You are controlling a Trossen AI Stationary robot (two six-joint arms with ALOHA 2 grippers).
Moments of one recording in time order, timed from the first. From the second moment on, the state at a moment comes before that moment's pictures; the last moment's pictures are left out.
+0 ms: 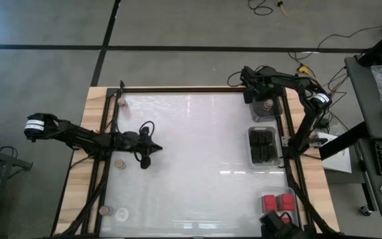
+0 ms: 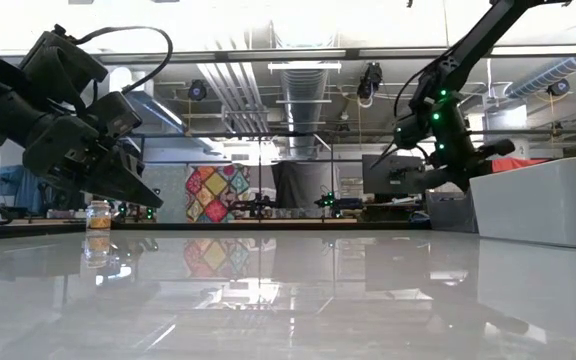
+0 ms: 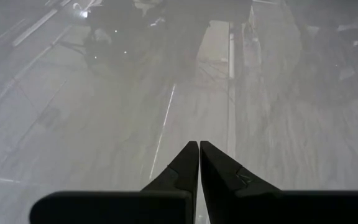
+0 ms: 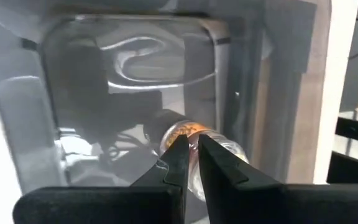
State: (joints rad) left arm 0.02 1.13 0.10 0.51 -0.07 -0.11; right arm -0.96 1.79 1.20 -1.07 0.41 0.58
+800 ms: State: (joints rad) left arm 0.02 1.13 0.10 0.52 -0.07 -0.11; right arm -0.90 1.72 1.18 -1.21 0.48 0.70
